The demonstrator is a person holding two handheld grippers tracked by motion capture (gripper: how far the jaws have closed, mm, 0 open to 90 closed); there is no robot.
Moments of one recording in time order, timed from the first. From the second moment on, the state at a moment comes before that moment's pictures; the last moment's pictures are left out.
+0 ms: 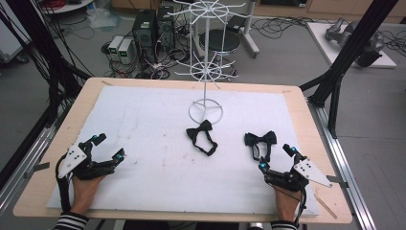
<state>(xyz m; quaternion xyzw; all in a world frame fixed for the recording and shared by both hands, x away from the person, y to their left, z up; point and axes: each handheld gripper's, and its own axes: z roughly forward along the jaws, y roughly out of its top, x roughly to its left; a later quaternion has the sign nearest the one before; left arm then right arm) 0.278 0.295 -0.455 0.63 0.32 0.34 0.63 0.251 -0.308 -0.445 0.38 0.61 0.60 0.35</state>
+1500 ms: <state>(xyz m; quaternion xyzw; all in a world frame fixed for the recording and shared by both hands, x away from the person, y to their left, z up) 0.278 0.296 -0.455 0.62 0.32 0.33 0.63 0.341 -0.329 -0.336 0.25 0.82 0.46 0.22</state>
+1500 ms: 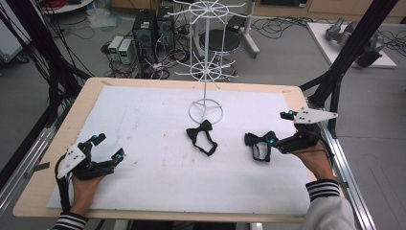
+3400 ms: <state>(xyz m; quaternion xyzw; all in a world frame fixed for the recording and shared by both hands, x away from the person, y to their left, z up) 0.277 0.295 -0.455 0.62 0.32 0.34 0.63 0.432 -0.290 -0.370 0.12 0.97 0.21 0.08</state>
